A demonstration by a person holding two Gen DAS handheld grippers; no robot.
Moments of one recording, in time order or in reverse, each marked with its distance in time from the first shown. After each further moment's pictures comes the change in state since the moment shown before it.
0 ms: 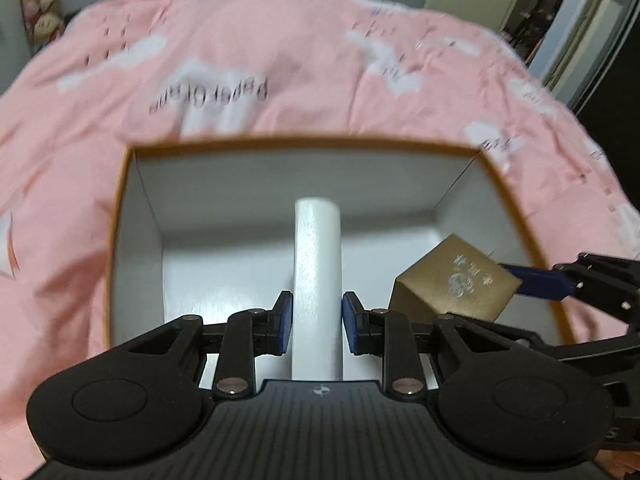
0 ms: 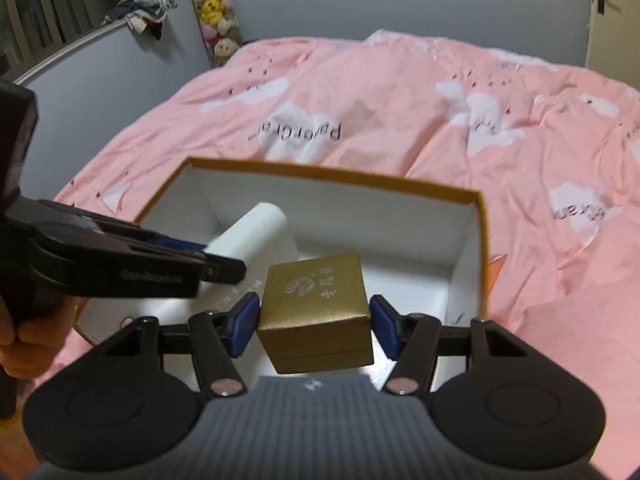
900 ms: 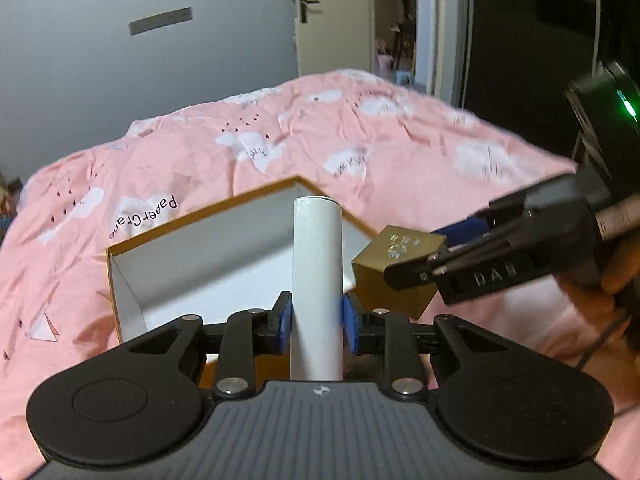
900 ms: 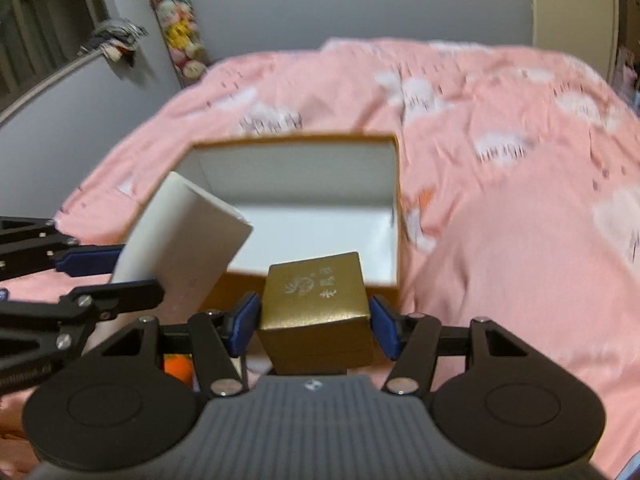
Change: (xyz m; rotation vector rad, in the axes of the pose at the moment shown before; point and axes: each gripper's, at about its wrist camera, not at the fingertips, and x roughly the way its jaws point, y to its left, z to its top) left arm -0.153 -0.096 -0.103 0.406 -0.294 -0.094; right arm -0.135 0.001 -0.078 0.098 -0.100 -0.060
